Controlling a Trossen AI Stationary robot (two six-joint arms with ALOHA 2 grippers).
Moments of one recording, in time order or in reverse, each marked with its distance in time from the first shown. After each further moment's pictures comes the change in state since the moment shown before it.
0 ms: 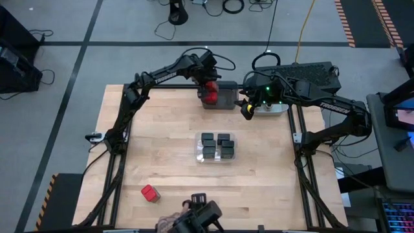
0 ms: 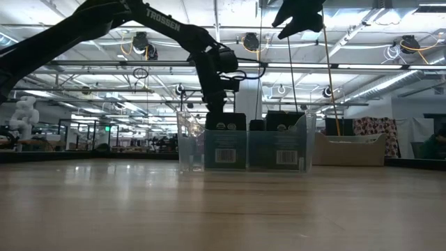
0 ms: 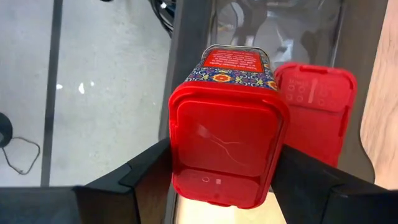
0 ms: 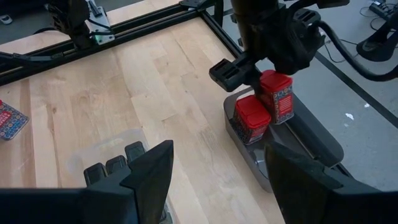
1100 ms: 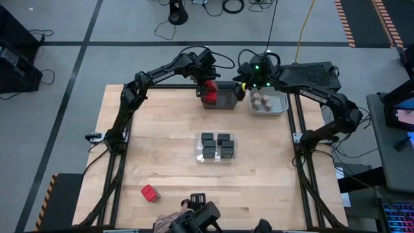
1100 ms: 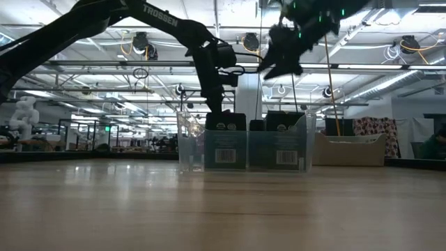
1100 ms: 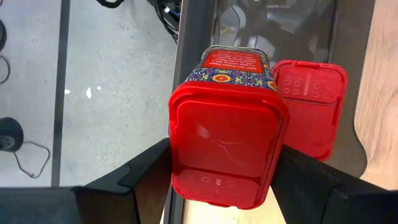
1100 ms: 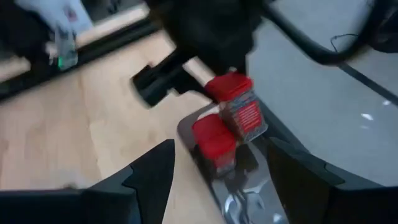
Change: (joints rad) left arm 0.004 -0.030 0.000 -0.015 -0.008 0.034; right arm -0.358 0.160 -0.157 0.366 -0.317 -0.150
